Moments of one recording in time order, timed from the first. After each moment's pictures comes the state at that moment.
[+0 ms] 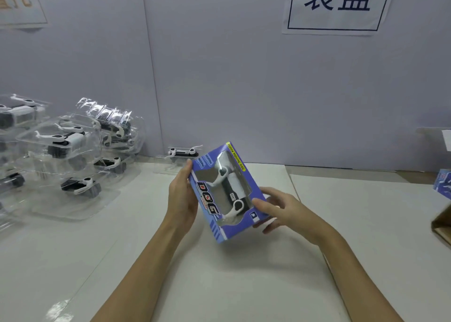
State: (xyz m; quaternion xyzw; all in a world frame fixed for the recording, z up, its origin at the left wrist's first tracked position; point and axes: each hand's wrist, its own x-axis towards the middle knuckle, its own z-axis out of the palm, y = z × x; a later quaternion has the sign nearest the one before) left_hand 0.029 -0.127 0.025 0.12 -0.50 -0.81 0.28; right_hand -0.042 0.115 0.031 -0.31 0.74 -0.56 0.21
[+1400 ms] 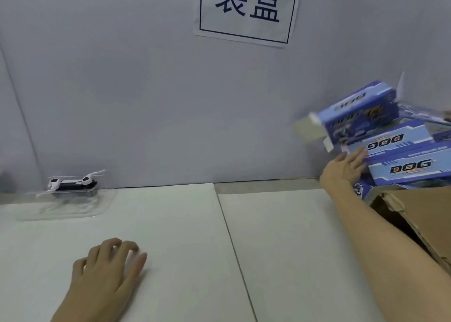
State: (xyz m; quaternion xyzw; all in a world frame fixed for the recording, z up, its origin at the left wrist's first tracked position) left_hand -0.022 -0.113 -0.063 0.14 -0.96 -0.16 0.19; right_hand -0.308 0.342 0.069 0.25 0.95 -0.01 -0.20
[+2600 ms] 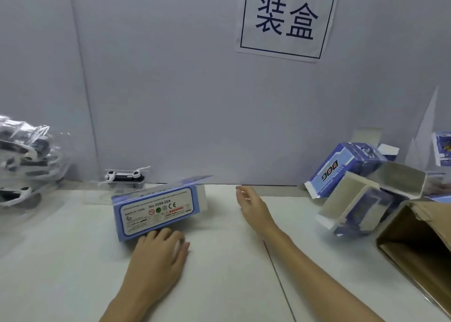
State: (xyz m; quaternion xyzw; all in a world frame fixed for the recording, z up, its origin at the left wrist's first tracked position) left_hand 0.001 -0.101 -0.034 0.06 -0.97 -0.07 0.21; right_hand -0.180 0.105 -0.007 -0.19 0.81 -0.55 -0.03
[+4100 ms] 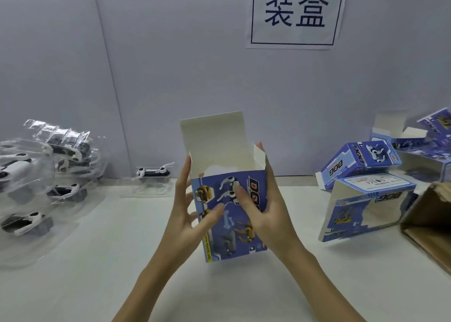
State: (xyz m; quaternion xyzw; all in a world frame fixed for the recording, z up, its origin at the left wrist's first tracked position) left_hand 0.033 -0.074 0.031 -0.15 -0.72 -0.60 0.32; right_hand -0.028 0.098 0.054 -0.38 0.60 -0.70 -0.09
